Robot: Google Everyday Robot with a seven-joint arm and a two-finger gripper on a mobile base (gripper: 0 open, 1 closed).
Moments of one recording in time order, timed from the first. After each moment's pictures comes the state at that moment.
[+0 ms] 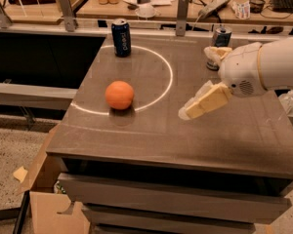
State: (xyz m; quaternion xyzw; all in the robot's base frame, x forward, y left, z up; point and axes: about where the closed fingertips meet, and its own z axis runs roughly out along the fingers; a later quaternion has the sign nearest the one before) arm 0.518 -0.110 0.939 -0.51 0.71 0.15 0.45
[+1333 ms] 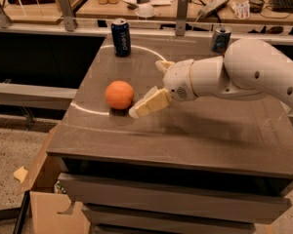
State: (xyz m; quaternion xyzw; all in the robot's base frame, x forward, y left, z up) arm 0.575 0.006 0.878 -0.50 0.69 0.26 0.46
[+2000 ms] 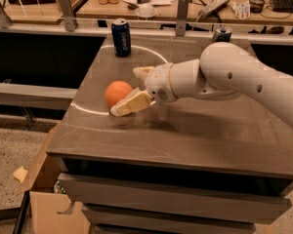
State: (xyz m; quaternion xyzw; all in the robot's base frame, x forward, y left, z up) arm 0.581 0.050 0.864 -0.51 0.67 0.29 0.45
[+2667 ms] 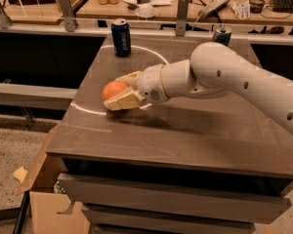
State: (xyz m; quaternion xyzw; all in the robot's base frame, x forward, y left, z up) arm 0.575 0.075 0.857 -0.53 0.65 0.32 0.44
